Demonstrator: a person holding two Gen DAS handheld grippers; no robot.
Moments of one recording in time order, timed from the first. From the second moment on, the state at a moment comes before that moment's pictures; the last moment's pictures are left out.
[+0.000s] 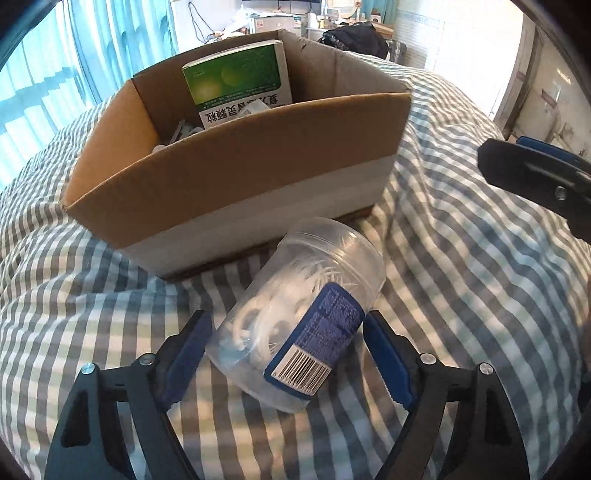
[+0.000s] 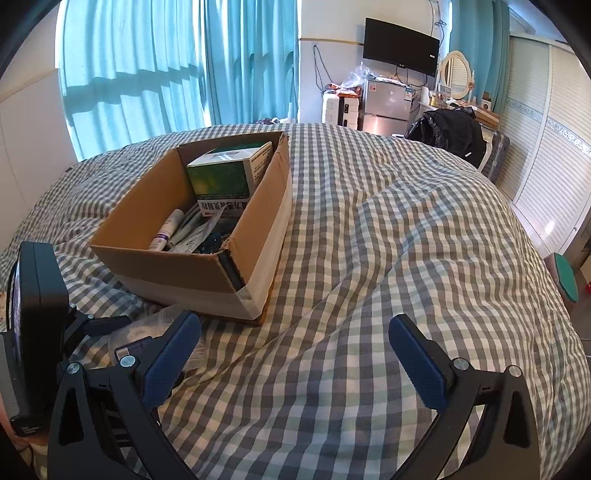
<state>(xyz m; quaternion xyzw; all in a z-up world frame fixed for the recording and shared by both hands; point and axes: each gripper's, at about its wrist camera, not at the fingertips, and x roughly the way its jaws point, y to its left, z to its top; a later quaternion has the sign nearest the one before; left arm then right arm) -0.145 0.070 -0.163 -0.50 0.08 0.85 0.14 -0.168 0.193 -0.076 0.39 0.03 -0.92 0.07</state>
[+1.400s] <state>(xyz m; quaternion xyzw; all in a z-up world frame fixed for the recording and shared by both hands) -0.120 0.005 0.045 -0.32 0.02 0.94 0.07 -0.121 0.179 0.036 0.32 0.04 -0.94 0.12</state>
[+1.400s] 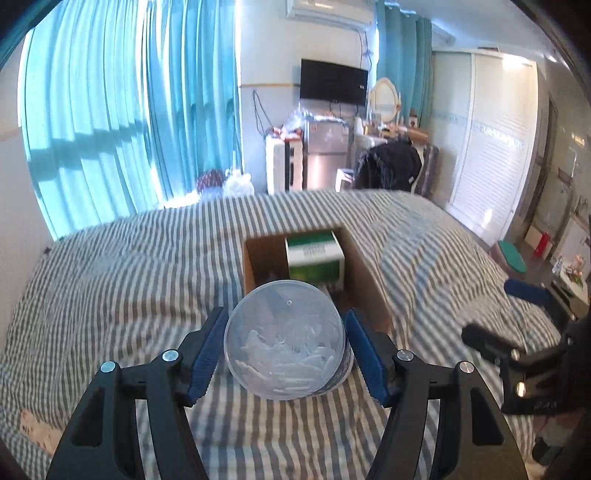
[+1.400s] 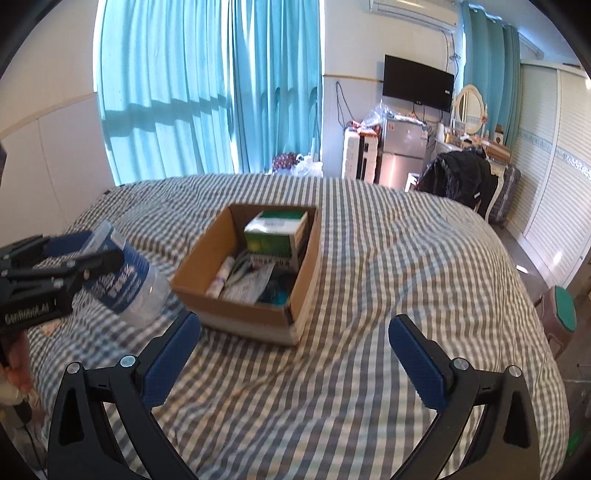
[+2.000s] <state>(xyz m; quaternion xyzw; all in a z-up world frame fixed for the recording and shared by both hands) -0.266 0.032 -0.023 -0.37 0.03 0.92 0.06 -0.252 0.172 0.020 0.33 0.02 -0.94 0.11</state>
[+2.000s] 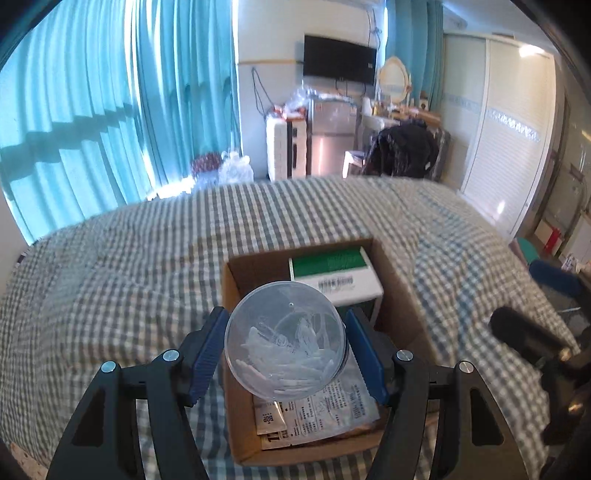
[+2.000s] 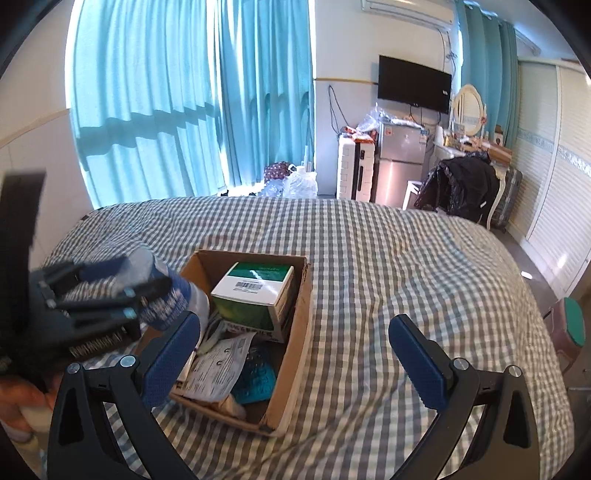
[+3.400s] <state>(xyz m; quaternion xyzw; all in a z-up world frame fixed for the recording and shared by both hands) -0.118 0.016 0.123 -0.24 0.02 0.97 -0.01 -0.111 0.202 0.129 0.22 -0.02 -0.97 0.07</state>
